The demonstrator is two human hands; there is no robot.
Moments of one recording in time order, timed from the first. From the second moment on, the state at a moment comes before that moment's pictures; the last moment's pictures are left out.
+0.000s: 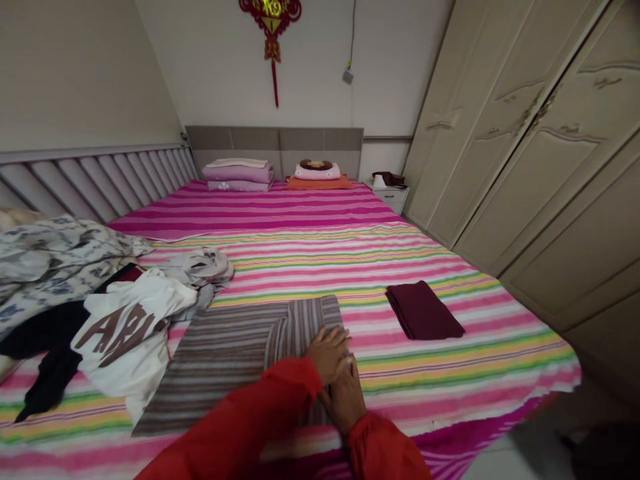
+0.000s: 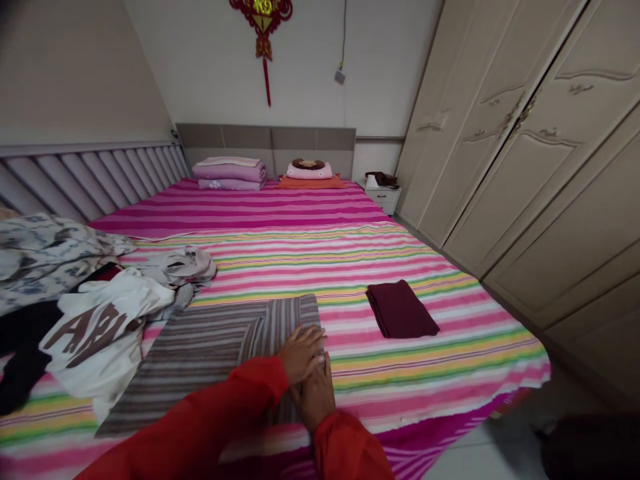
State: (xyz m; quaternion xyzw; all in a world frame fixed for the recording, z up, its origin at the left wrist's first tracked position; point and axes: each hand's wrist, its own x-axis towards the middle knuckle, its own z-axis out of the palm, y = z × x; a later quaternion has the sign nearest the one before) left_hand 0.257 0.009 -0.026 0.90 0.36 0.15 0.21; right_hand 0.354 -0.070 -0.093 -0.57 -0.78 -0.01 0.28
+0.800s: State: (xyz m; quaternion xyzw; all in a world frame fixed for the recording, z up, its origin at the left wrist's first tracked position) left_hand 0.279 0.077 -0.053 0.85 0.44 0.17 0.23; right_hand 0.383 -0.170 -0.092 -0.55 -0.77 0.24 0.23
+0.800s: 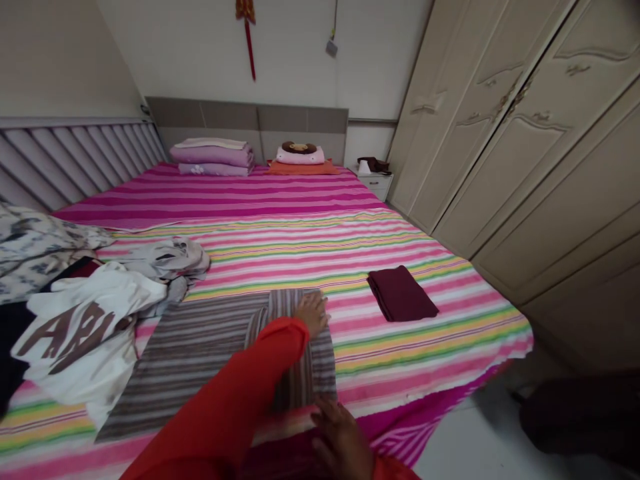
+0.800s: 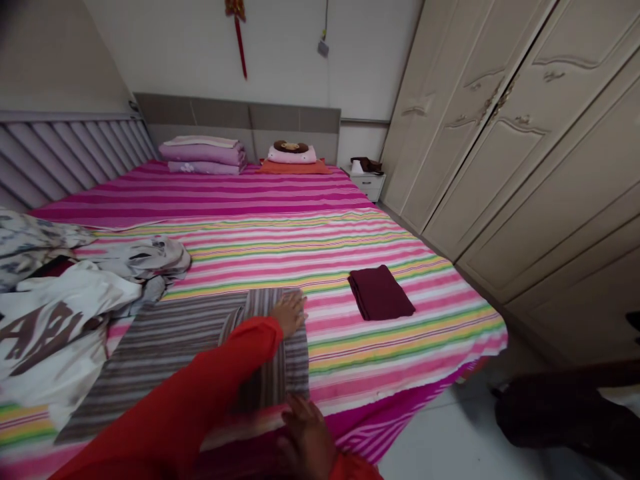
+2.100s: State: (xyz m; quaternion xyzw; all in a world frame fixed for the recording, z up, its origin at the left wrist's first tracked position) left_hand 0.169 -0.073 -0.062 0.83 0.46 0.30 0.05; right_hand 0.386 -0.006 -0.060 -0.58 -0.48 0.45 0.48
